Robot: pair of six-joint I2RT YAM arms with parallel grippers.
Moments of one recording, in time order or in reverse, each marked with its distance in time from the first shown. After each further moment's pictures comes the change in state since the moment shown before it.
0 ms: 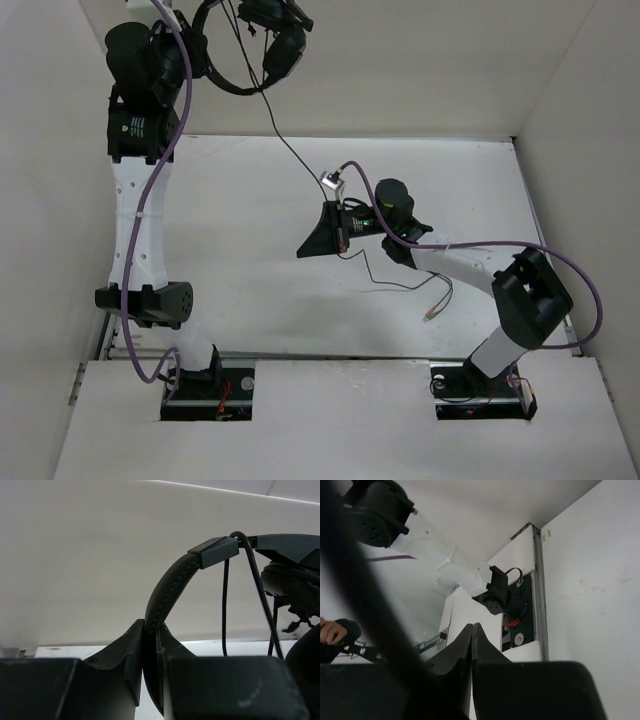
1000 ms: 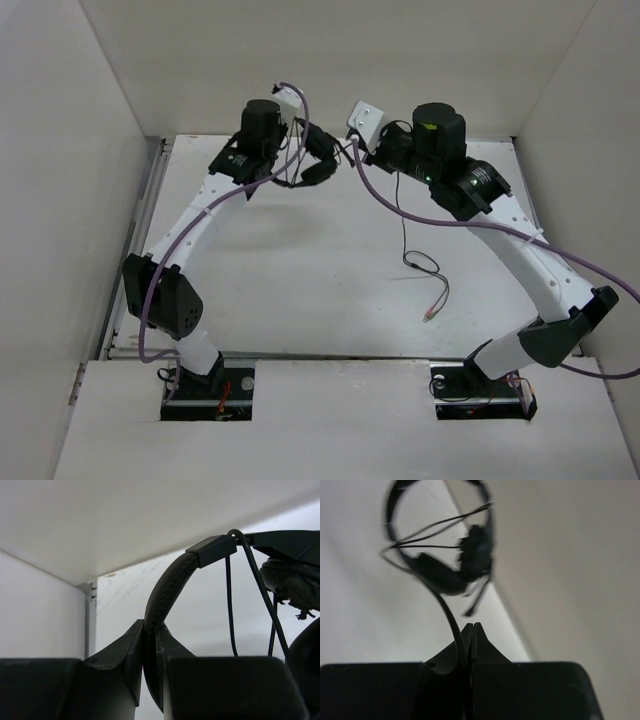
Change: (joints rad) left arm -0.323 -0.025 -0.611 0.158 -0.512 0.518; right arm -0.057 -0.155 0.708 -1.180 0.866 -1.602
